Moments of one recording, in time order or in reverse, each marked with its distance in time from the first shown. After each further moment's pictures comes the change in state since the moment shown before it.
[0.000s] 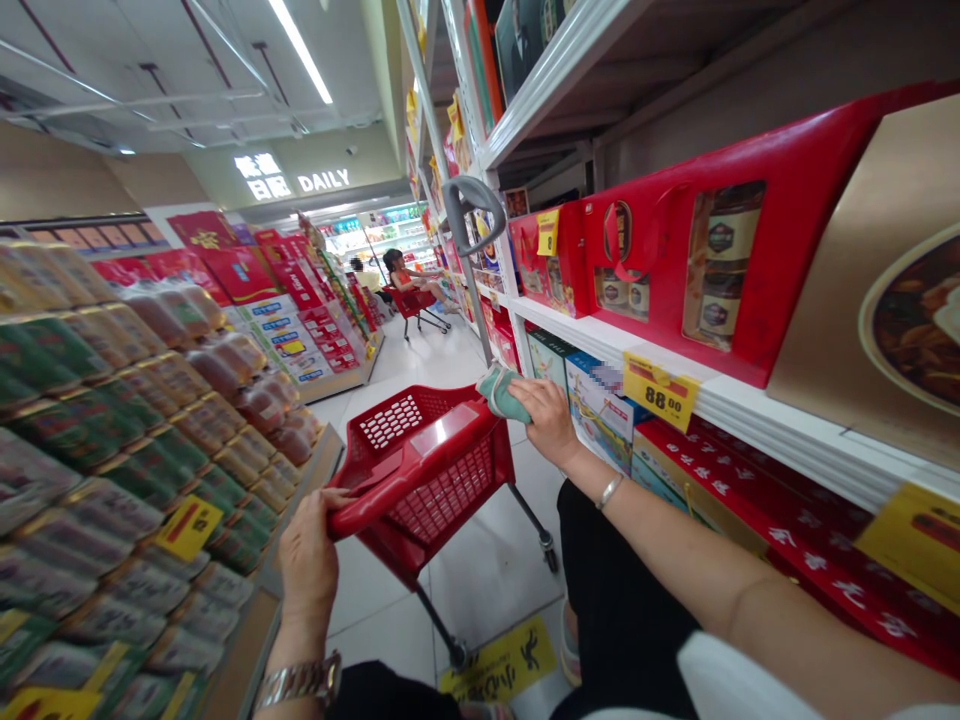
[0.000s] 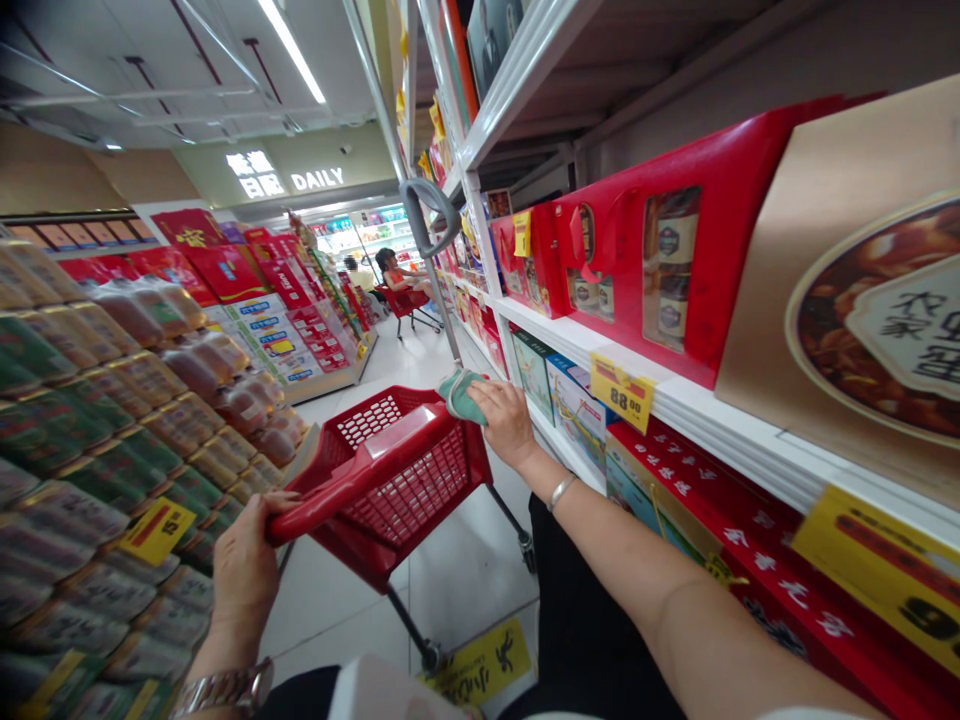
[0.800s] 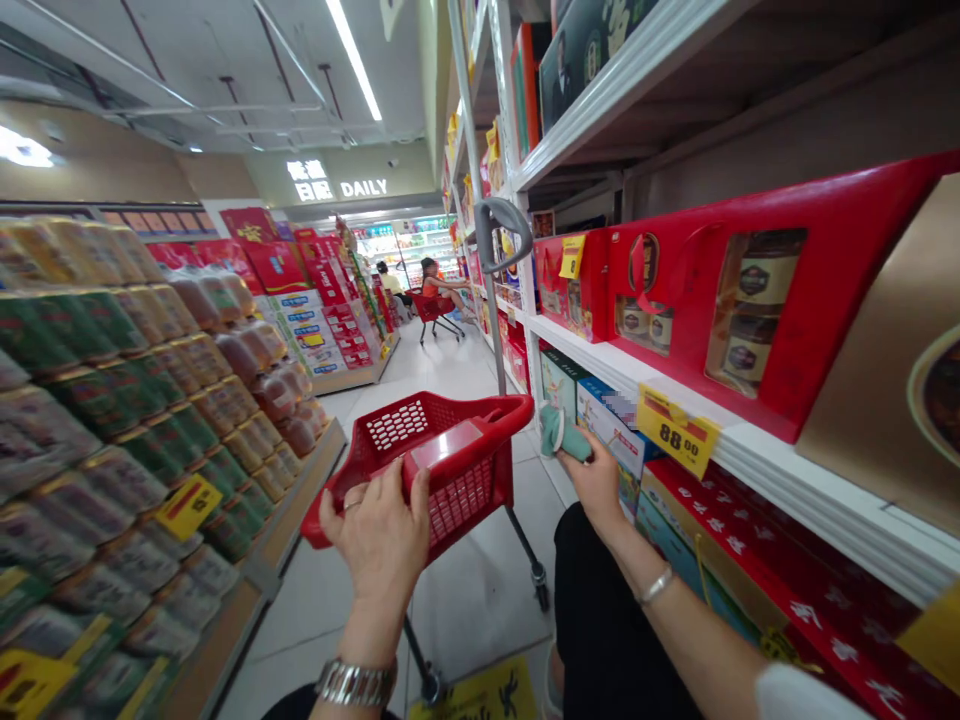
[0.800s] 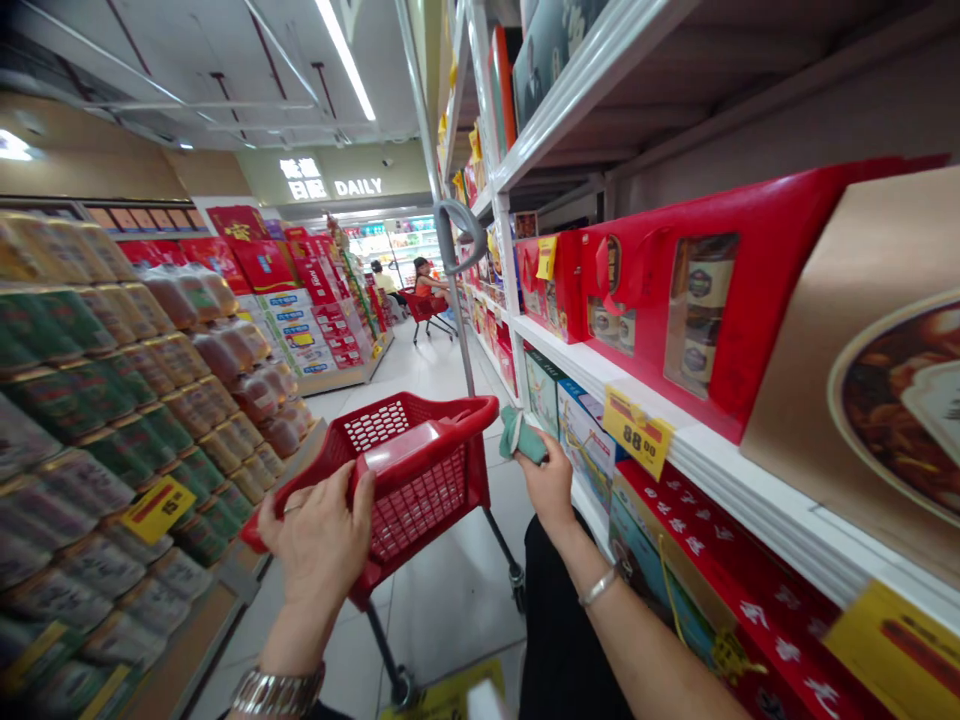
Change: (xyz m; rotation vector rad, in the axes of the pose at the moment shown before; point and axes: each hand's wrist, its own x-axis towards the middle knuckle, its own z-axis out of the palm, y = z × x) left_hand -0.031 0.071 0.073 0.759 0.137 0.245; right_hand -0.051 0.014 -0.018 0.479 0.226 0.746
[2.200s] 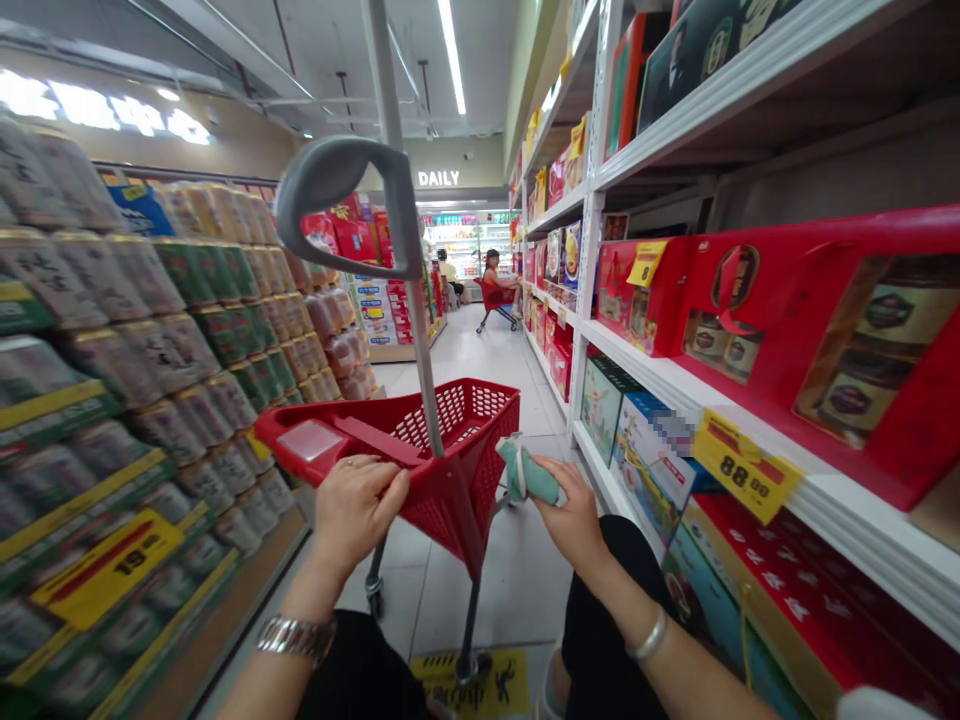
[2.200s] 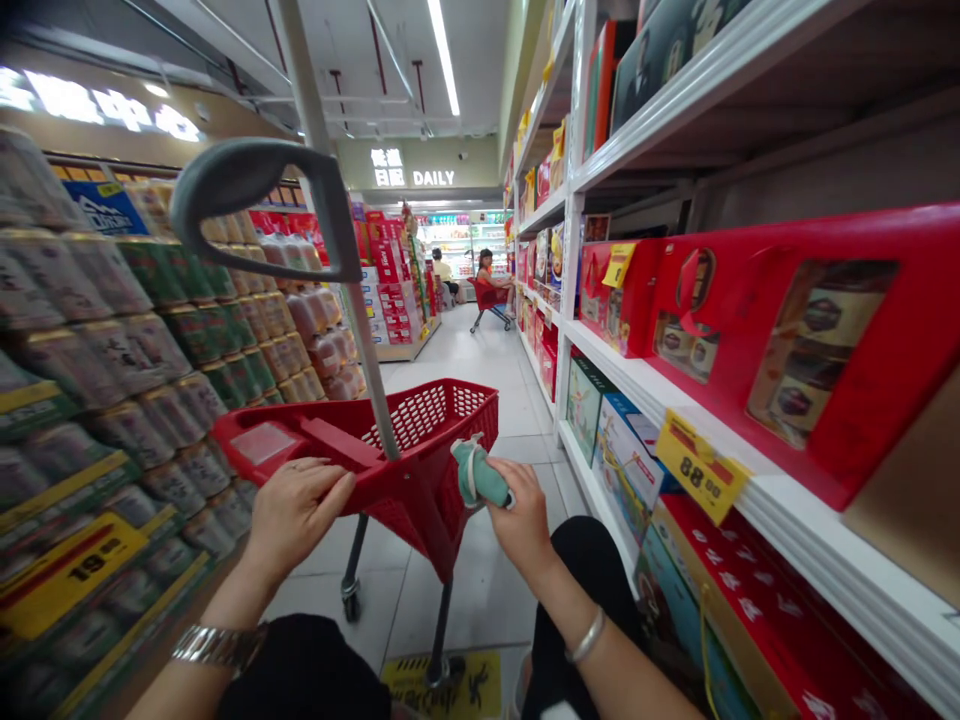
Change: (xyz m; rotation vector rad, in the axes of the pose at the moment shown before) left_hand 0.004 -0.091 -0.040 -0.145 -0.195 0.266; right_hand -0.062 -0.041 0.039 -0.007 -0.412 -0.417
